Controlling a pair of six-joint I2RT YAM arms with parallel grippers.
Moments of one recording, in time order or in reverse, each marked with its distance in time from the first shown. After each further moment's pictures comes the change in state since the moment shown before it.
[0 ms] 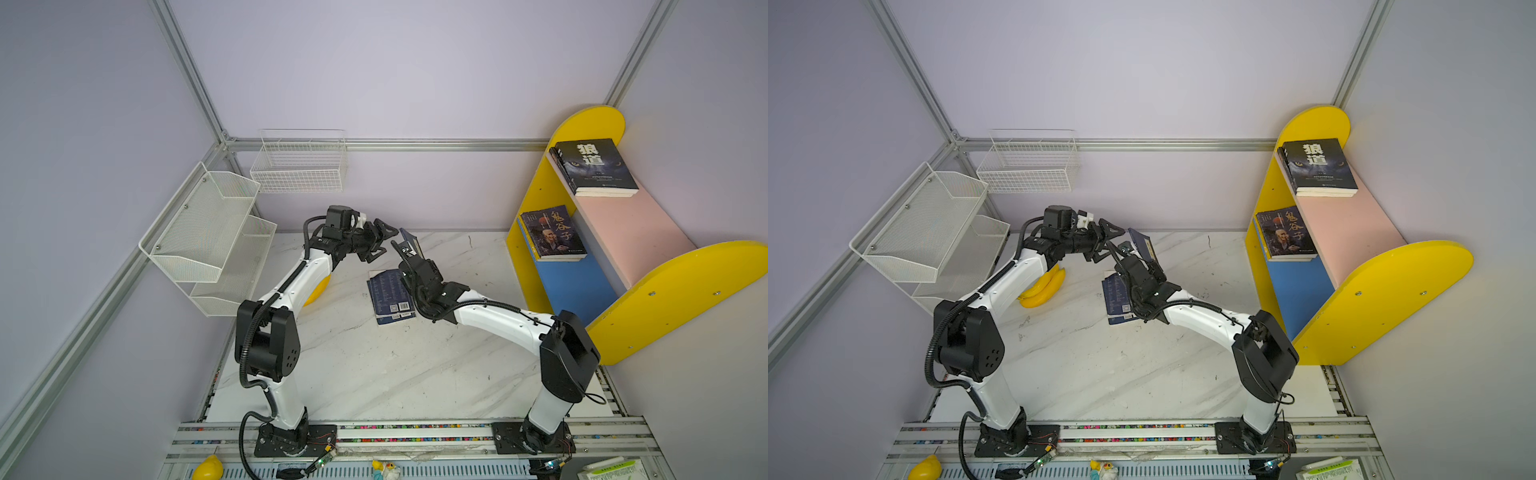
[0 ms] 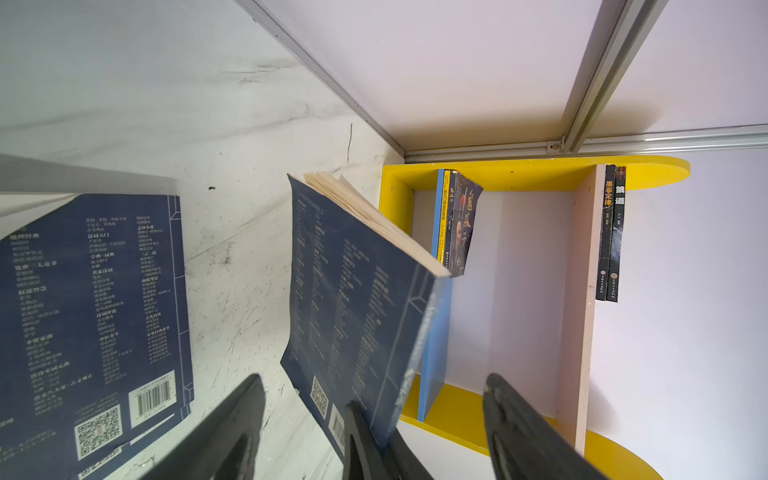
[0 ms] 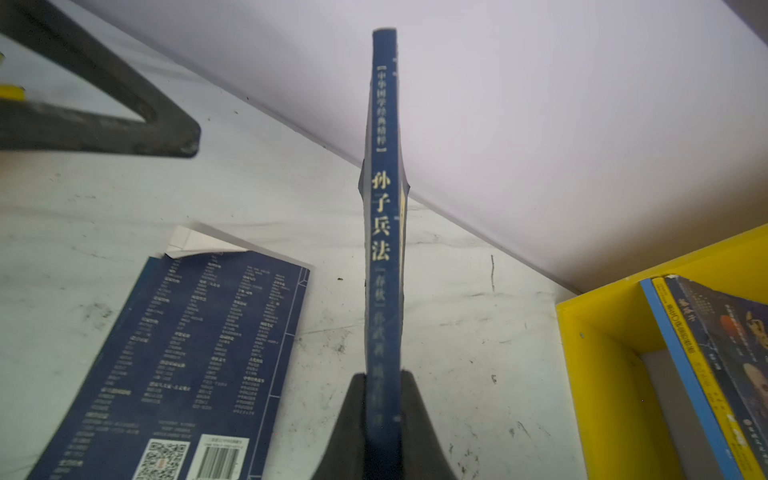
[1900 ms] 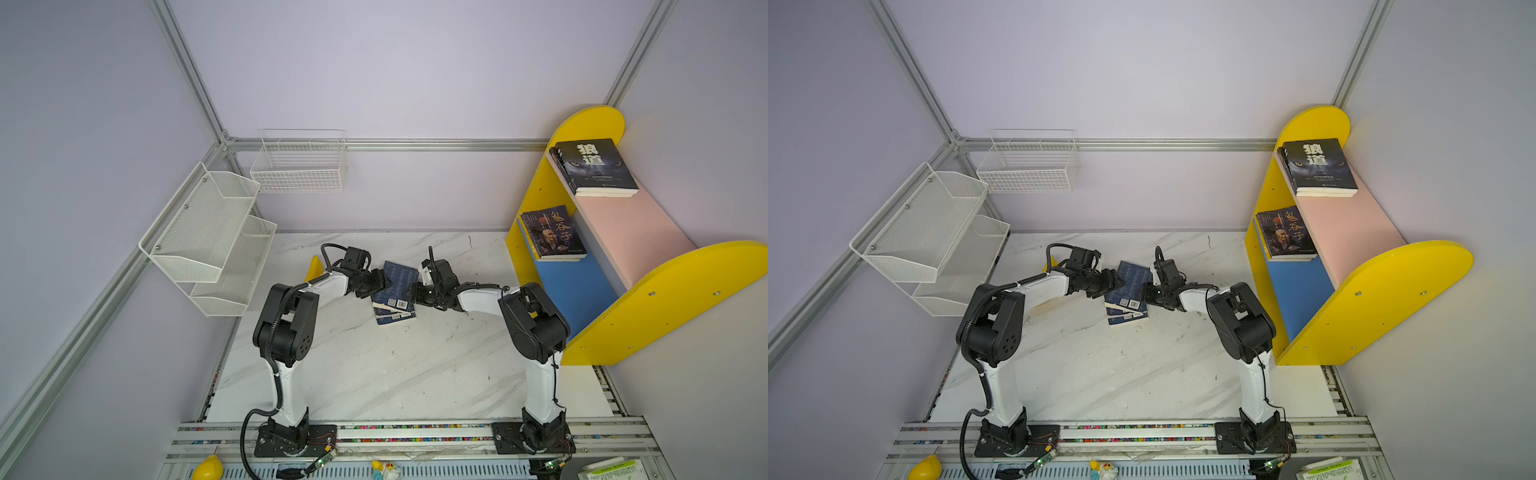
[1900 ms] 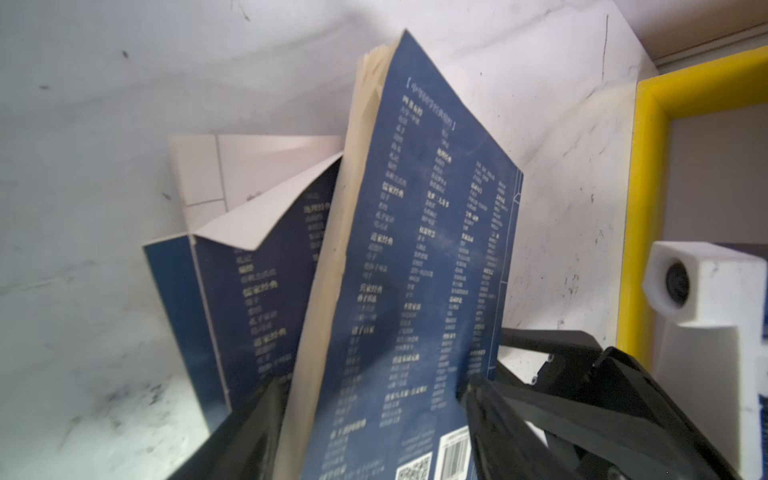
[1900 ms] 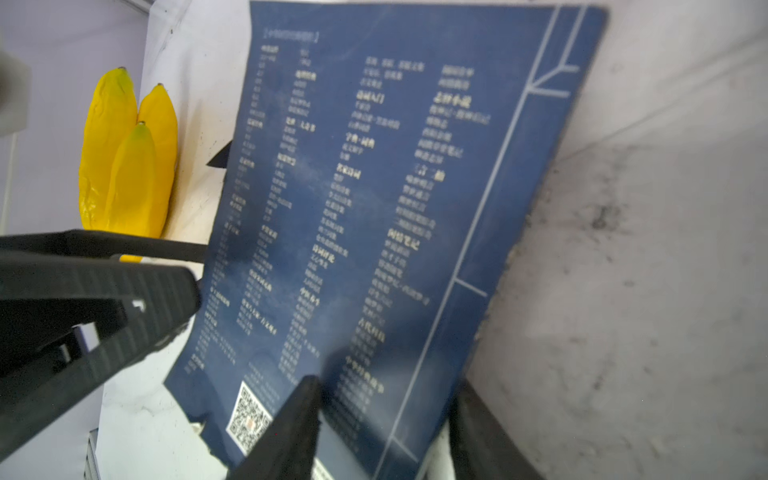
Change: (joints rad) left arm -0.050 0.159 -0.301 0.088 -0.271 0.443; right arm -0.322 0.276 -0.136 0.232 -1.080 0.734
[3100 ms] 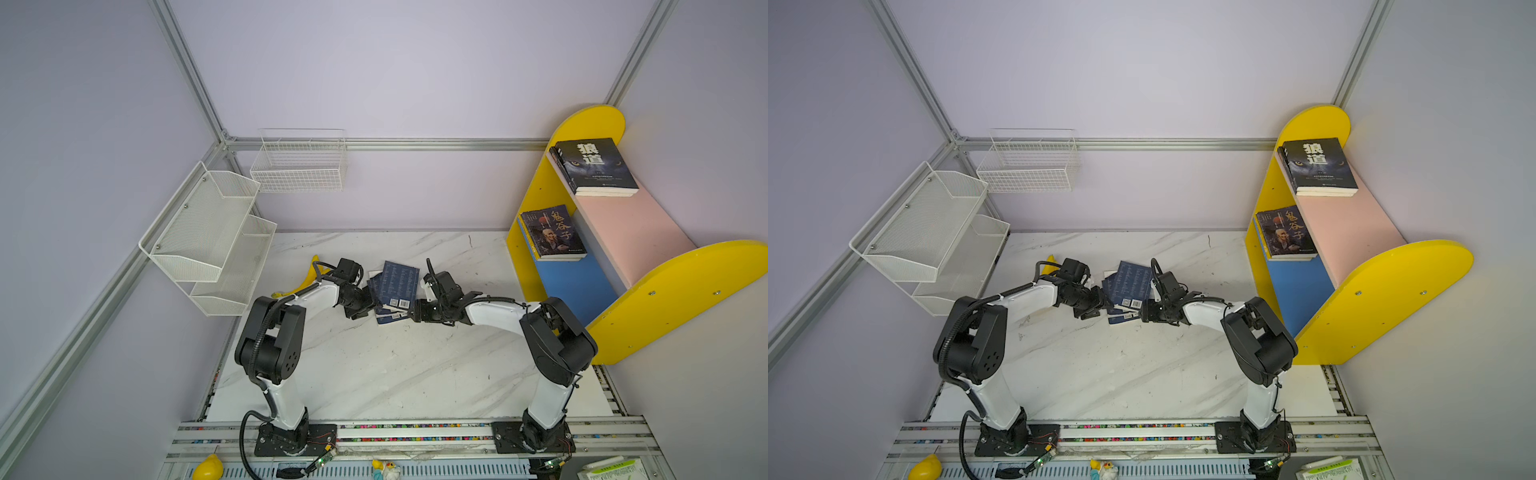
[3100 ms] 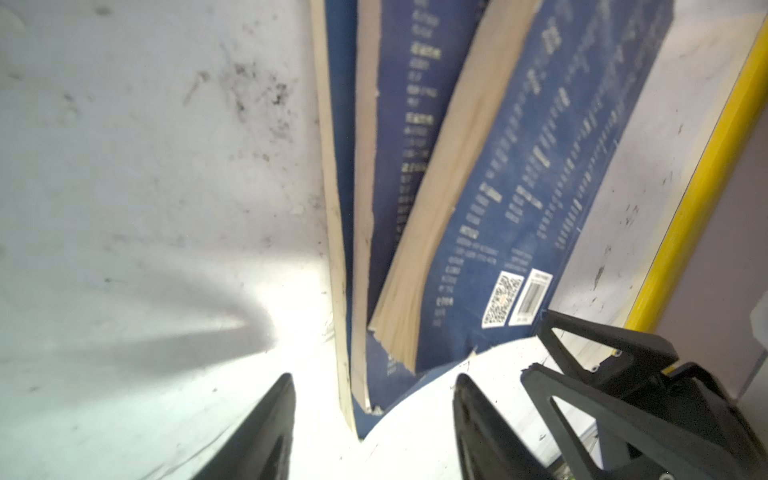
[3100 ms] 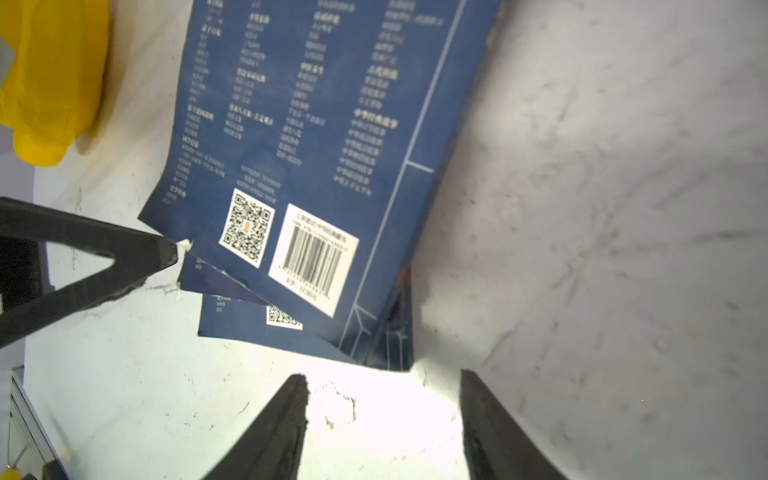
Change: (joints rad) left arm 0.020 -0.190 -0.173 -0.246 0.019 -0.055; right arm 0.075 -0.237 -0.172 -0.226 0.129 -0.074
